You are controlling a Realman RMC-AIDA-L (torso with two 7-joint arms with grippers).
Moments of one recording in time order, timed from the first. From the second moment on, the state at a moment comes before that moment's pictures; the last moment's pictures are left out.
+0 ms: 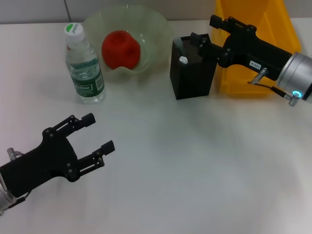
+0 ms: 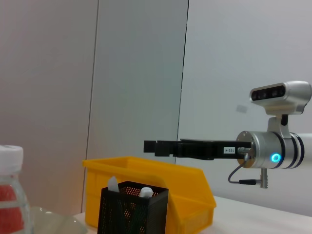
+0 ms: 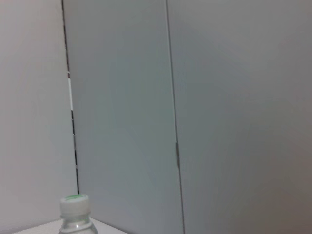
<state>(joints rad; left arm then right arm) -0.25 -2.03 1.00 0.26 1.39 1.63 -0.70 0.60 2.09 -0.99 -0.34 -1.23 -1.21 0.88</state>
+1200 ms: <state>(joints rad) -0.37 -2.02 1.14 0.30 1.43 1.64 -0.88 0.38 1.99 -0.98 -0.42 -1.69 -1.73 1.04</state>
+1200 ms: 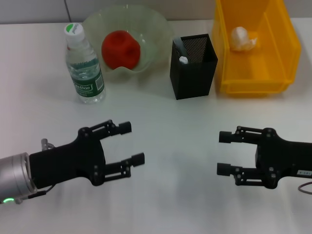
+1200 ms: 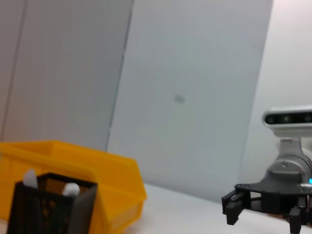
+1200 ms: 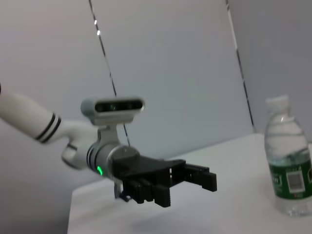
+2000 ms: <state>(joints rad) -0.38 -2.00 1.15 0.33 1.48 1.65 -0.91 0.41 2.00 -0.98 -0.43 -1.72 -1.70 1.02</state>
